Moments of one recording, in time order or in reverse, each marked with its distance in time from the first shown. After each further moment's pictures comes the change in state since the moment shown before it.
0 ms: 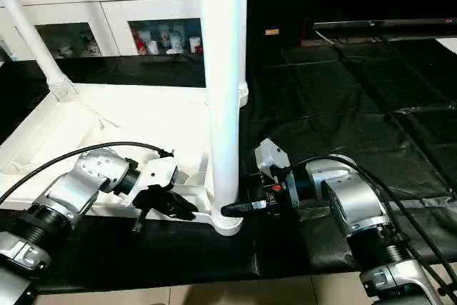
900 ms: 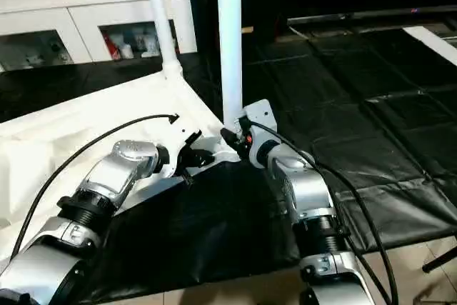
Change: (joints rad) left arm -0.117 -0.273 0.203 0.142 0.049 0.371 0.649; right arm -0.079 0.393 -0.198 0.056 -0.219 0.135 -0.960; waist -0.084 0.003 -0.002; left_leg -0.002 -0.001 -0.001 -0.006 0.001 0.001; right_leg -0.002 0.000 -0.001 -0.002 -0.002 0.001
